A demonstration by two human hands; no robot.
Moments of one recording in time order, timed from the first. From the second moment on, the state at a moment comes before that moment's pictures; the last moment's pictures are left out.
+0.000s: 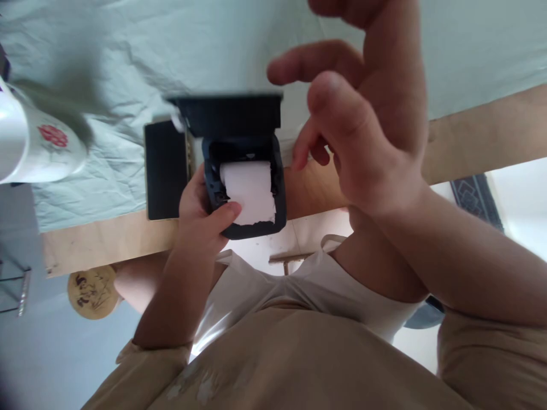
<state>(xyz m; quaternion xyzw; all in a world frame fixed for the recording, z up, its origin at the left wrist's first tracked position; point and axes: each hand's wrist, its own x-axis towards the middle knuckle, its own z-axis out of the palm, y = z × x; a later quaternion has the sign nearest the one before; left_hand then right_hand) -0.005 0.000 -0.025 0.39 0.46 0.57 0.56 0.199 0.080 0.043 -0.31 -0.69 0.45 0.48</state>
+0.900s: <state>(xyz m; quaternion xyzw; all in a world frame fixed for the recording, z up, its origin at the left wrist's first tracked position) 0.006 0.004 -0.017 0.30 0.49 0.61 0.54 0.188 0.078 0.017 -0.28 -0.85 0.32 0.30</state>
